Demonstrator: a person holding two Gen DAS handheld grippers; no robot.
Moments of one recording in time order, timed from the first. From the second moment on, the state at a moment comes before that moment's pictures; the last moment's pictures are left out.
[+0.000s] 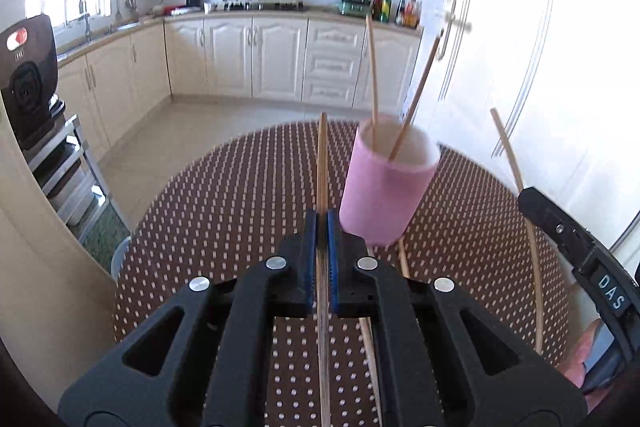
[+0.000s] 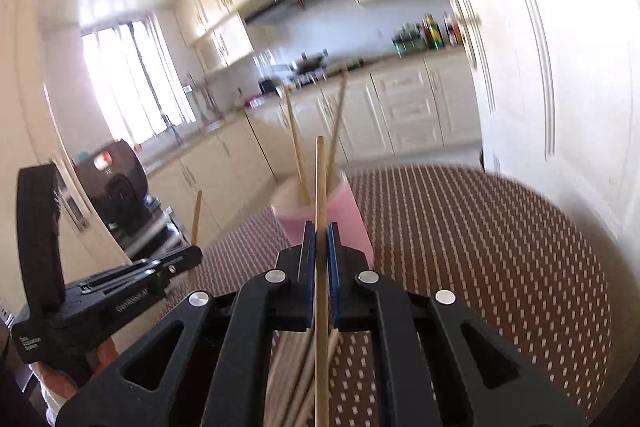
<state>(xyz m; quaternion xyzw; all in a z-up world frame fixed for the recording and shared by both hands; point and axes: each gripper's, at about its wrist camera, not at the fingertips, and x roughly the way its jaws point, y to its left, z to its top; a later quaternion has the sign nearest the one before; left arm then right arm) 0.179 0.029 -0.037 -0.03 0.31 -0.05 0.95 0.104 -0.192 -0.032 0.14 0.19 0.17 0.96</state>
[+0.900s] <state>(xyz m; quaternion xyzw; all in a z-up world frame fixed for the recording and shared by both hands) 0.219 0.013 0.058 -0.04 0.19 -0.09 0.98 0.160 -0.195 0.046 0.18 -0.02 0.18 0.97</state>
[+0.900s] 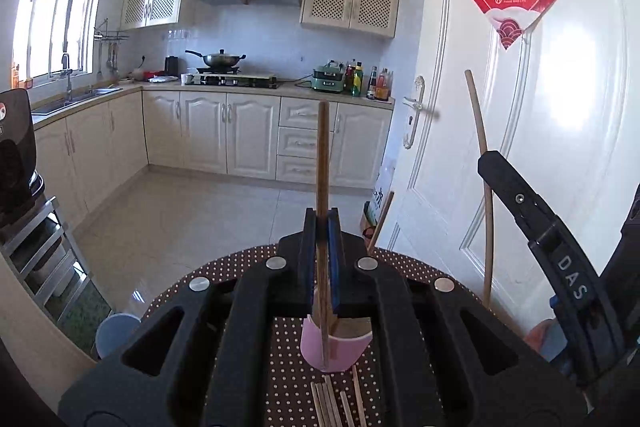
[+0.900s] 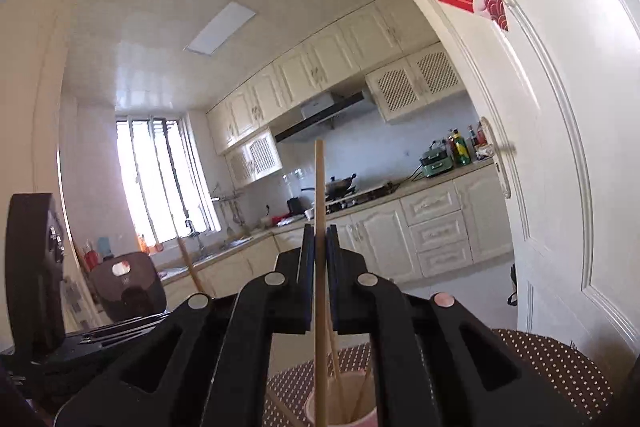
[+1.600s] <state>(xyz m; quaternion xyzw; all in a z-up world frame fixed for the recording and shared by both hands) 0.228 0.022 0.095 -0.05 0.13 -0.10 0.99 0.217 -0.183 0.042 0.18 -0.05 0.20 0.96</state>
